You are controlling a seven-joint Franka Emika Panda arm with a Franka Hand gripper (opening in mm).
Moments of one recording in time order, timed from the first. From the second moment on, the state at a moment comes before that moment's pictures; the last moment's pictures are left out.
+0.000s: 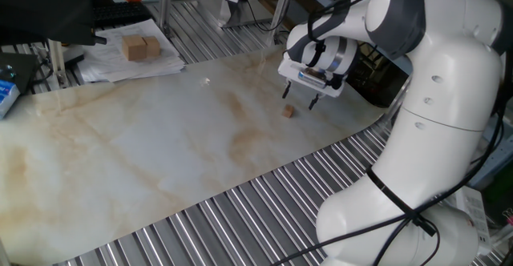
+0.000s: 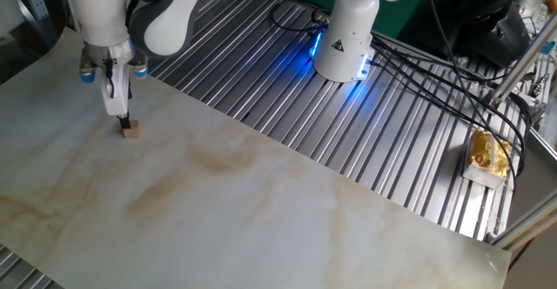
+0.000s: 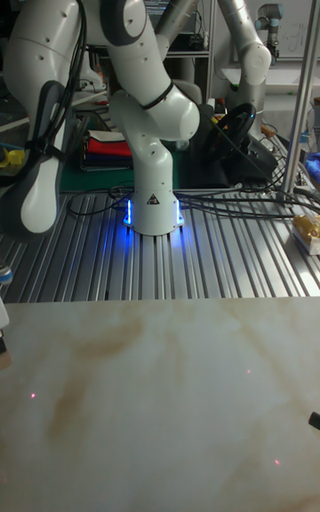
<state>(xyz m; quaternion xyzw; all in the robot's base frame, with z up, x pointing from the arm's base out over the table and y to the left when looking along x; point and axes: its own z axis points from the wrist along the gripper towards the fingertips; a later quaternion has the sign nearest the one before) 0.510 -0.314 0.110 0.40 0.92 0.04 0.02</state>
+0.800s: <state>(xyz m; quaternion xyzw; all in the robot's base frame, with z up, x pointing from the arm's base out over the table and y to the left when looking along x) 0.517 -0.304 0.097 0.40 0.91 0.04 0.03</state>
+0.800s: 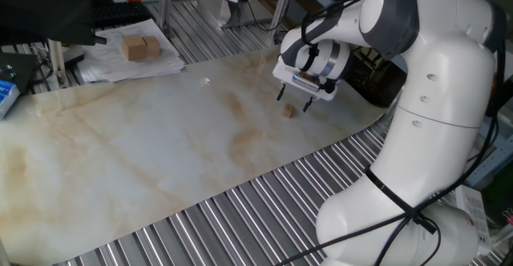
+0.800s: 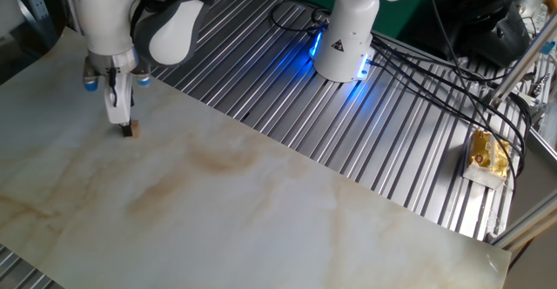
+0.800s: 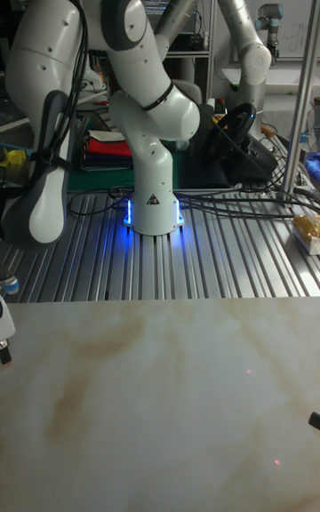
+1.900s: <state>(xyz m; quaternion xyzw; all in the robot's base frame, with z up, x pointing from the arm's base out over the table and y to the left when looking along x) 0.518 -0.306 0.082 0.40 0.91 0.04 0.04</state>
